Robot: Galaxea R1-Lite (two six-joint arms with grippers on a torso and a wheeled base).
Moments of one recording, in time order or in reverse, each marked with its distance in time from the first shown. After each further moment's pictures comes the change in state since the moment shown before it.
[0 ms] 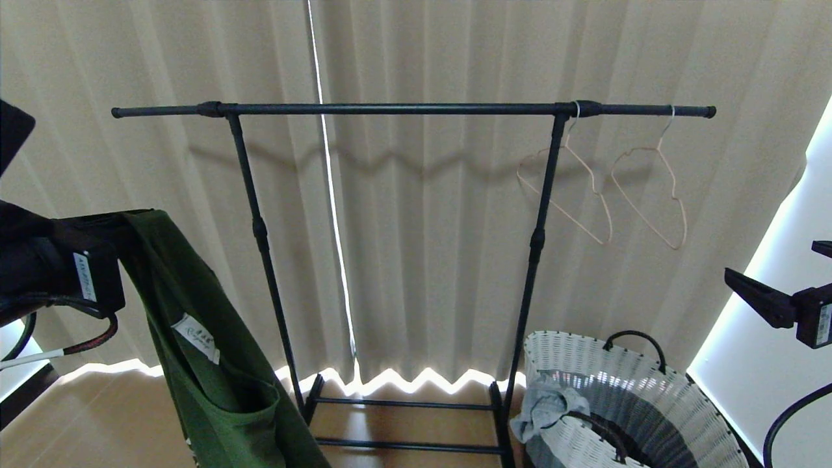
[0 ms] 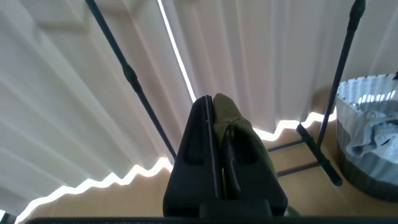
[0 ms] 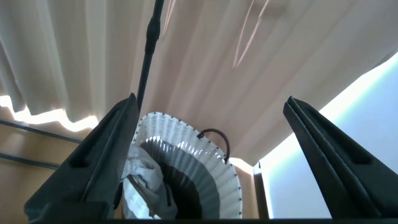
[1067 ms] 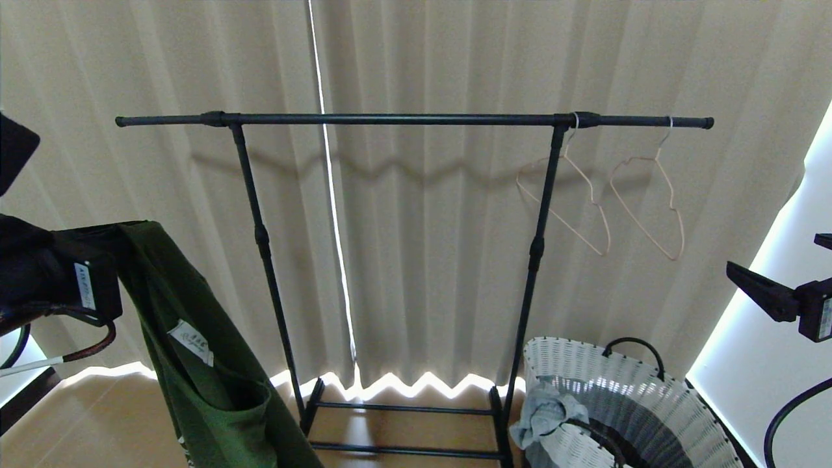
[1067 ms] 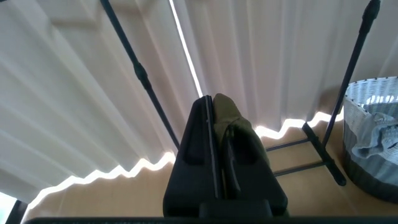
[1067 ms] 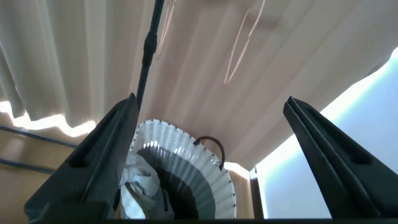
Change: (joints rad) left arm 0.035 0.001 0.028 0.001 0.002 -0.001; right arm -0.001 0.003 -0.020 -0.001 0.003 -0.007
